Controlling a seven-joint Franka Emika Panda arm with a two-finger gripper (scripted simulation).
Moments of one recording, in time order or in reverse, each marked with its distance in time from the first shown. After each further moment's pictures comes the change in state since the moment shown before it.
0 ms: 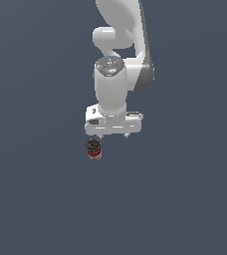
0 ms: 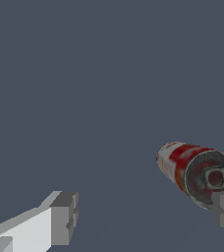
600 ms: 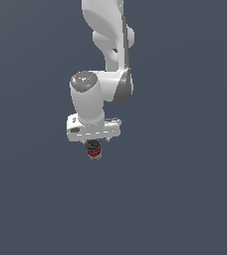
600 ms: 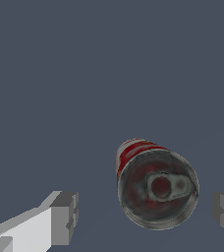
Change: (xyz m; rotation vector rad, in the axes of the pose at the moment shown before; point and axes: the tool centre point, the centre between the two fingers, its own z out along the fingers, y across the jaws) arm -0.009 0.075 0.037 -0.023 -0.022 -0.090
